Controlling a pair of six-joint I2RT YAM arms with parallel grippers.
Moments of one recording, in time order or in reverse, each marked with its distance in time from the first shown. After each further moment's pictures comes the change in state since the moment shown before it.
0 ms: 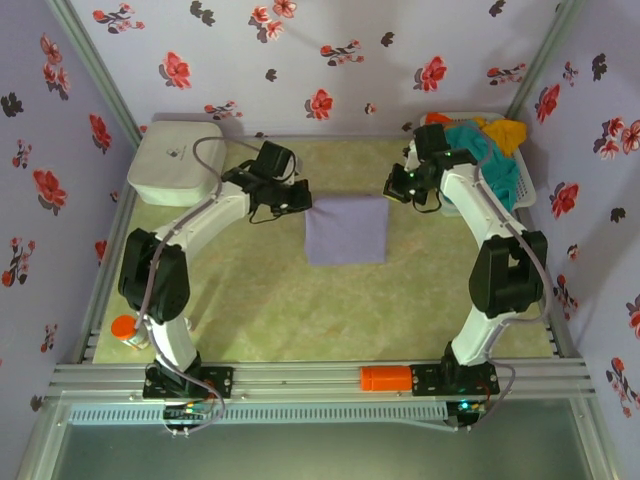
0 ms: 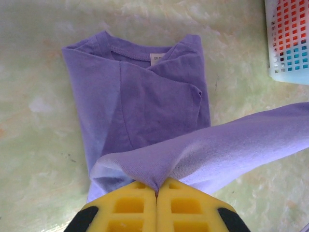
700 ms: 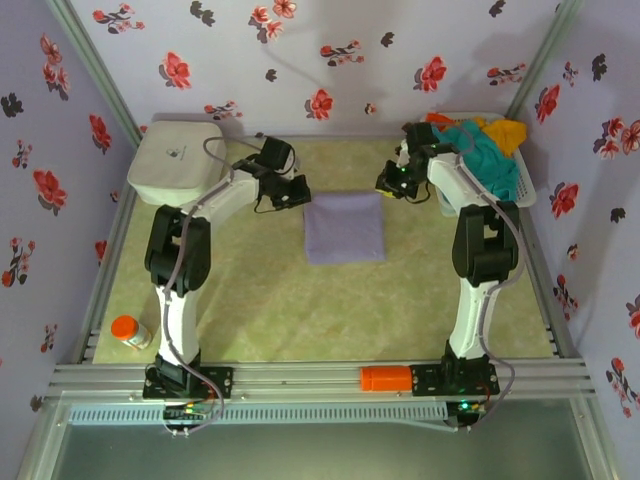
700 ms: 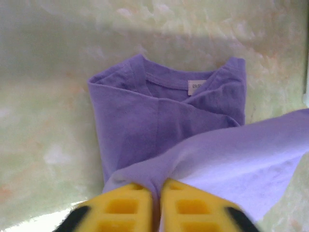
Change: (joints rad) left arm 0.082 0.250 0.157 0.011 0.055 0.005; right arm -0.024 0.286 0.172 0.066 -0.037 -0.024
